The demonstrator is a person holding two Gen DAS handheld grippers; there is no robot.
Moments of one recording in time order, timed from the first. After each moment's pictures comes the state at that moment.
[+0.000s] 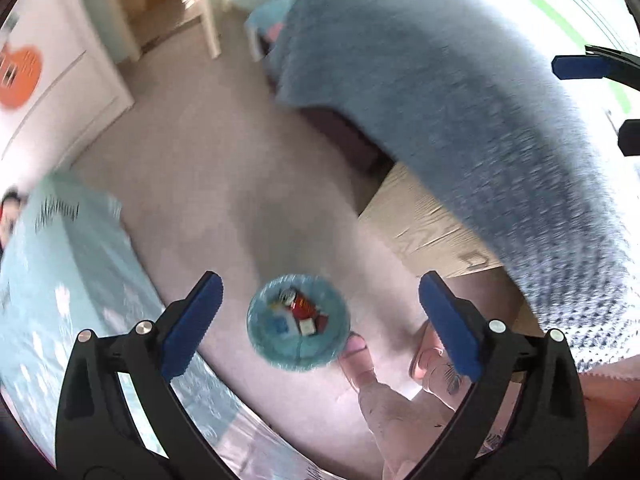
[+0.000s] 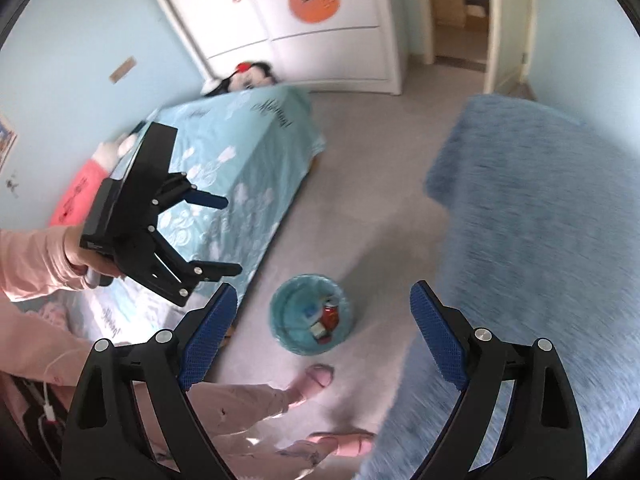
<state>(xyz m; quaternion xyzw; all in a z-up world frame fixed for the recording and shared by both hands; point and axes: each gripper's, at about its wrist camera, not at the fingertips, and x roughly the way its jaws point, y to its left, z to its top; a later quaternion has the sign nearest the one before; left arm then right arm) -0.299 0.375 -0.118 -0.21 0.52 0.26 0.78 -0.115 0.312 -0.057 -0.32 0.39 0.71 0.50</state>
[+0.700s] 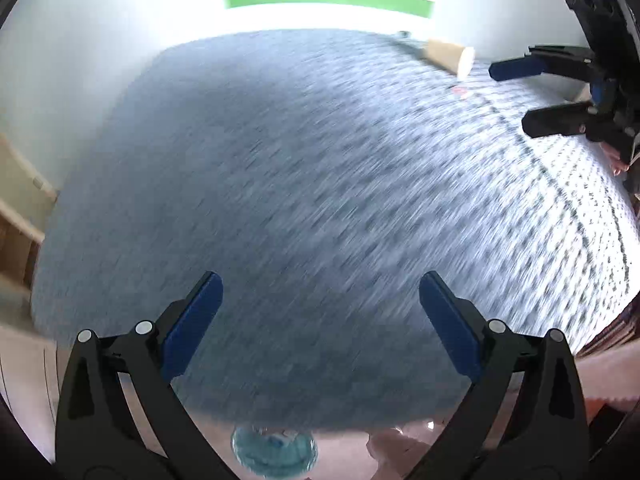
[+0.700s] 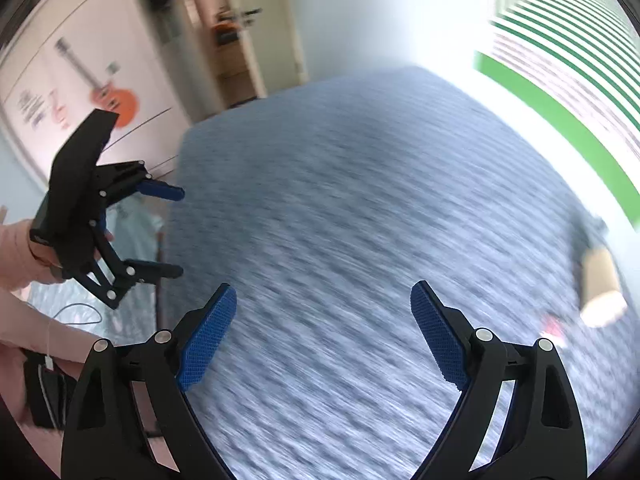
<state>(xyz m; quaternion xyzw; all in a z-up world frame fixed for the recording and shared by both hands) 0.020 0.178 -0.038 0.02 0.51 -0.04 0.86 0.106 -0.001 -0.016 -0.19 0.43 0.47 0.75</state>
